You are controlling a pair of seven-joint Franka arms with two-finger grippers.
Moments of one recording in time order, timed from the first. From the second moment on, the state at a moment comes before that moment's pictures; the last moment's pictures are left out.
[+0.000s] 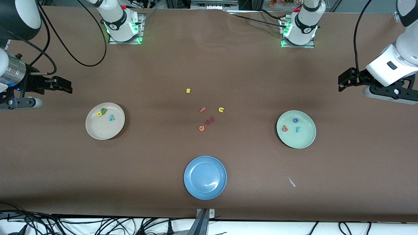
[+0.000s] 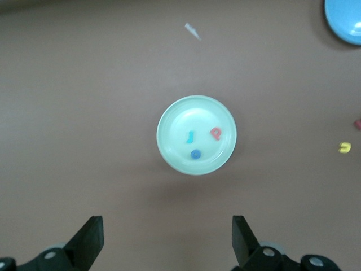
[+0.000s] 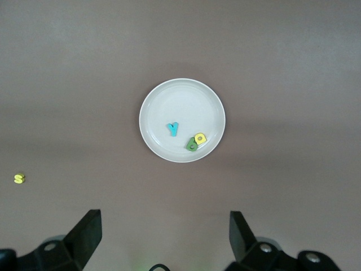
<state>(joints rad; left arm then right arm) -0.01 0.06 -0.07 -1.59 0.01 1.65 0.08 0.11 0.17 -0.07 -1.49 -0.02 1.52 -0.02</state>
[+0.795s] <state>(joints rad) -0.01 -0.07 -0.04 -1.77 -0.02 1.67 0.08 0.11 0.17 -0.07 -1.49 -0.02 1.52 -0.04</state>
